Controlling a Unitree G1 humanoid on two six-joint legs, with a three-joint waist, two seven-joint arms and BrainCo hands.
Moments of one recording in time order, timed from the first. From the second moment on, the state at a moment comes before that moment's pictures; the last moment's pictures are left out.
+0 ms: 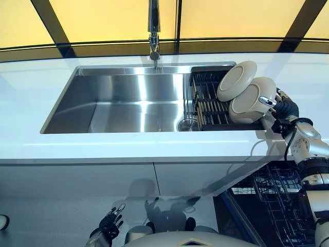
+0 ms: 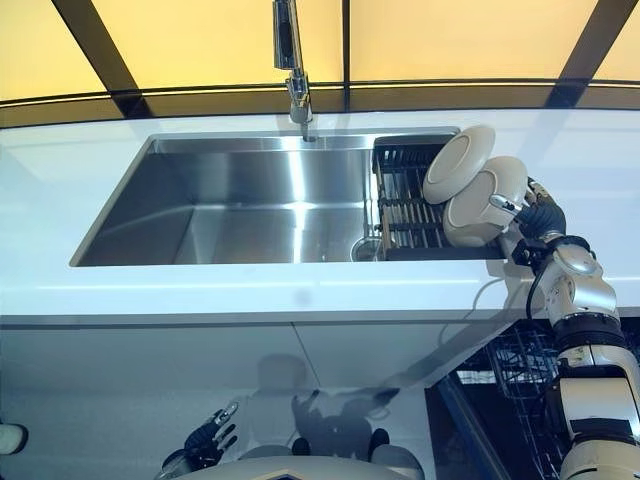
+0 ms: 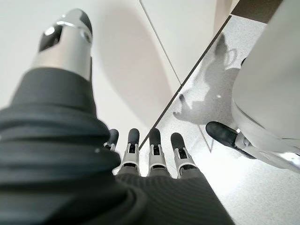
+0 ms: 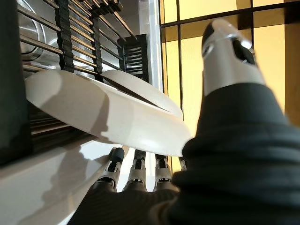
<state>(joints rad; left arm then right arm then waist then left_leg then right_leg) 0.15 0.22 -0.06 1.01 -0.73 -0.02 -0.14 -0.56 -0.76 0.05 0.75 0.70 0.12 0.14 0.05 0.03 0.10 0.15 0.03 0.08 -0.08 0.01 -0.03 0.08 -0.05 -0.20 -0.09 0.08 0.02</state>
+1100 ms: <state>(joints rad) 0.14 0.23 -0.06 1.01 -0.73 -0.03 -0.13 -0.65 -0.78 0.12 0.80 0.56 0.21 0.12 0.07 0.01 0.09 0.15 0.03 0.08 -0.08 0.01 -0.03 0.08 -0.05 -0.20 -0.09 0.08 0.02</state>
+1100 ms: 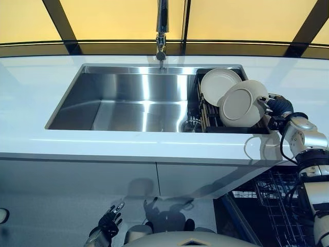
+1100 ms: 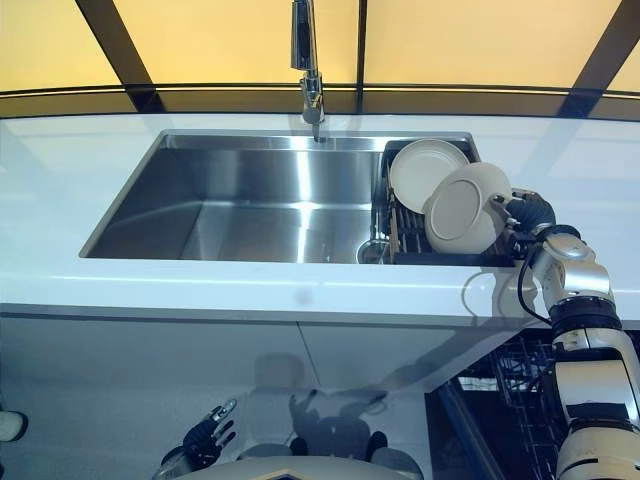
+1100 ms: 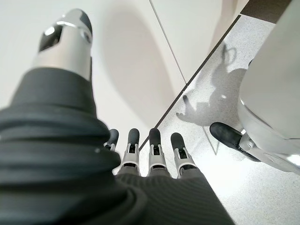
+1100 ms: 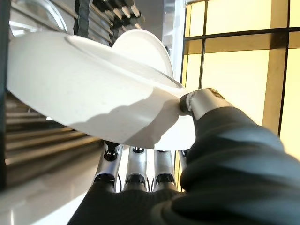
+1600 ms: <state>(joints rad) 0.13 0.23 -0.06 1.01 -0.73 -0.03 -0.11 -0.67 -0.93 0.12 0.69 0.60 0.20 0.07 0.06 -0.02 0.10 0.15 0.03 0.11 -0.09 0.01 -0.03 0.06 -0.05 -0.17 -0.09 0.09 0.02</state>
